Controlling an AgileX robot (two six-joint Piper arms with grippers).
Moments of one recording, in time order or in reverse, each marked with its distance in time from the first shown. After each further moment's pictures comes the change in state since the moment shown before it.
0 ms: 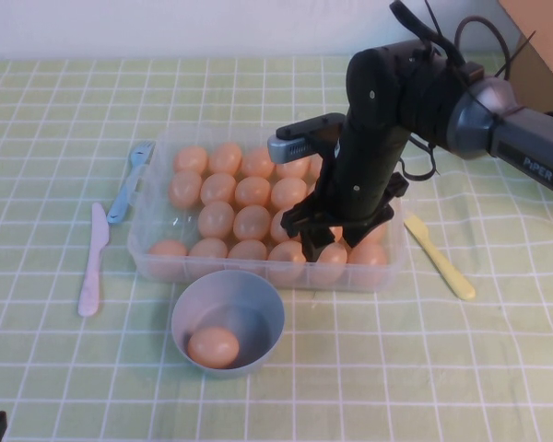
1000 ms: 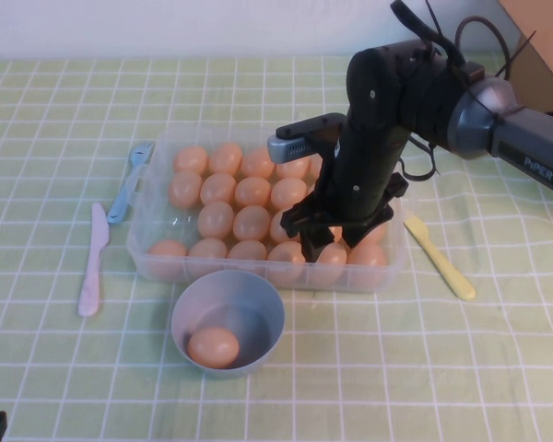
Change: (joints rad) right arm 0.001 0.000 0.000 0.005 -0.002 0.000; left arm 0.000 0.000 0.000 0.000 0.000 0.000
